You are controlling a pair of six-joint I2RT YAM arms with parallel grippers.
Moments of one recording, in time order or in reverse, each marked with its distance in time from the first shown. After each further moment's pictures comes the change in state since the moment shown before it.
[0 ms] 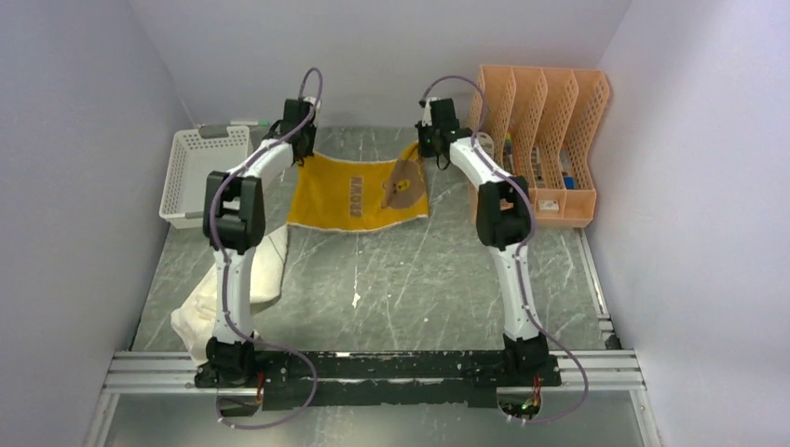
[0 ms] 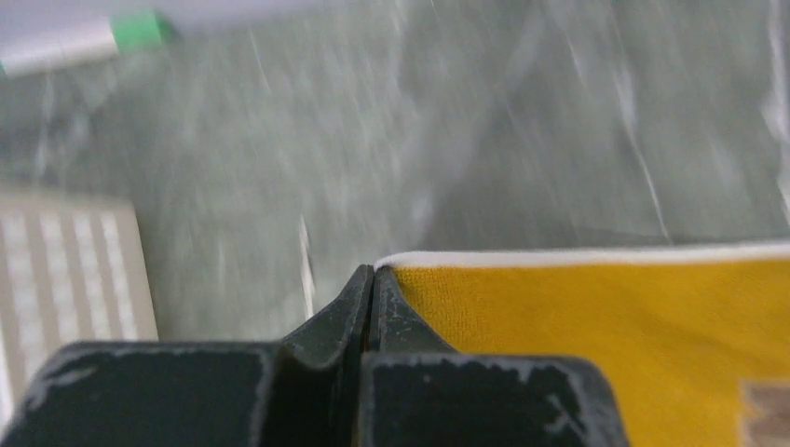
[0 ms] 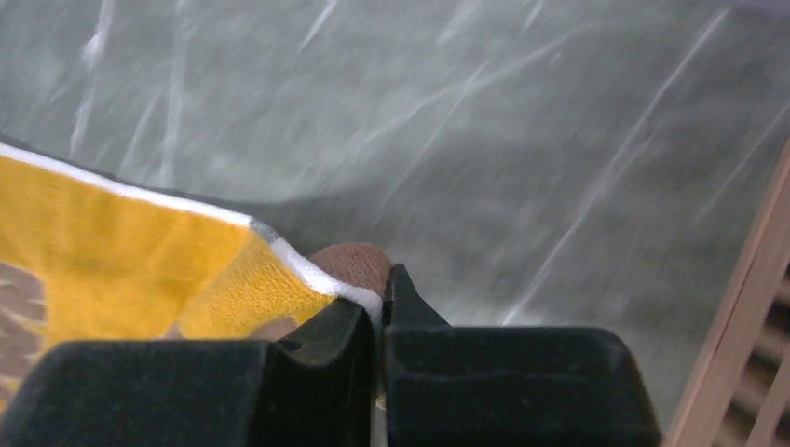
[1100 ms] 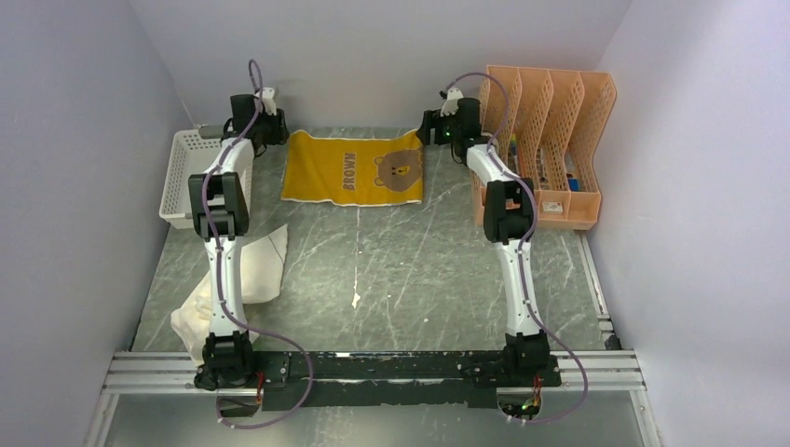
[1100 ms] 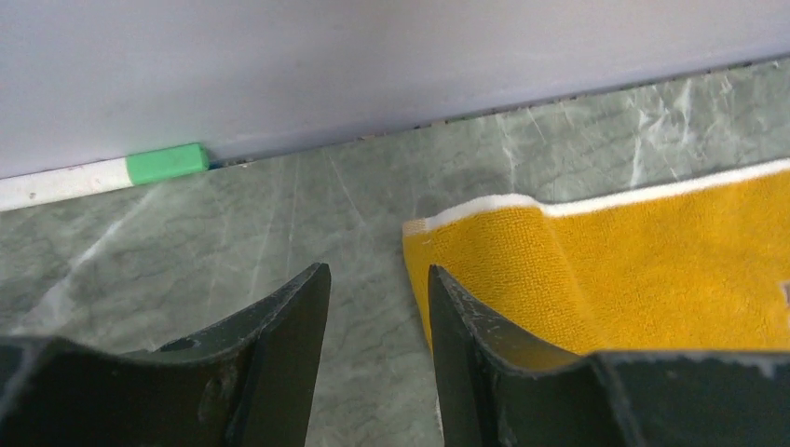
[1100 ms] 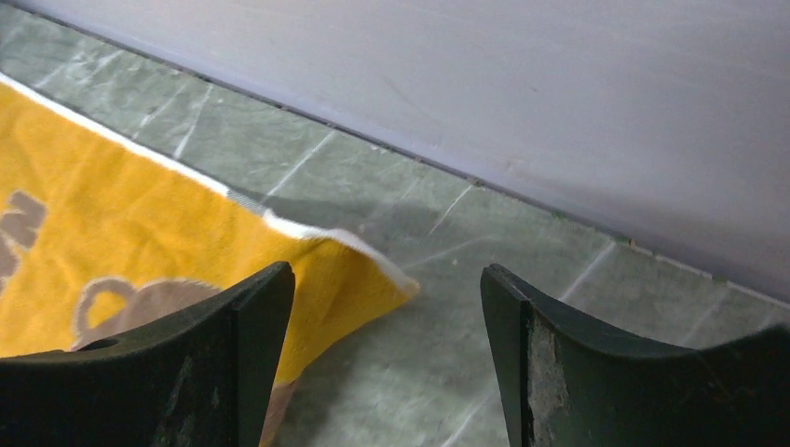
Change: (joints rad) left arm 0.262 0.420 0.498 0.100 0.522 -0.018; right arm -0.150 0.261 0.215 0.393 -0.289 -0.005
